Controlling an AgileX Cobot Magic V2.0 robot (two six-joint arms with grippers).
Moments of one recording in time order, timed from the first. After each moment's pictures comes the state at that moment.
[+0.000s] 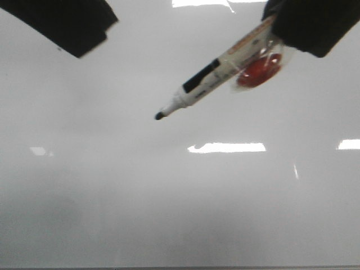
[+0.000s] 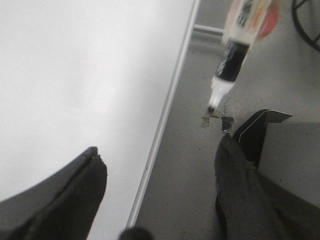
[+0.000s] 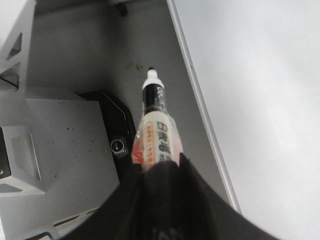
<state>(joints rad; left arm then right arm) -0.71 1.17 -1.12 -0.22 0.97 0.62 0.60 1.17 -1.15 0.32 1.15 -0.64</state>
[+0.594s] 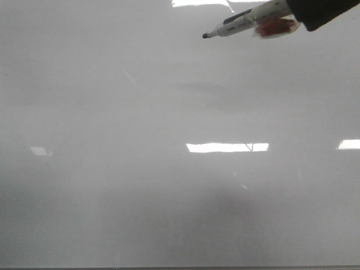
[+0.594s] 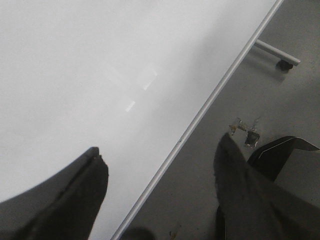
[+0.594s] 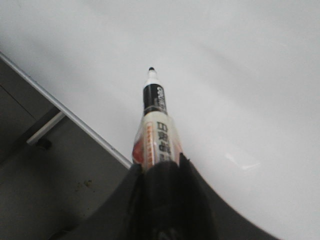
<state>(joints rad) -0.54 1.03 -1.12 -0.18 1.06 0.50 0.60 0.95 -0.82 0.17 0.54 -0.13</state>
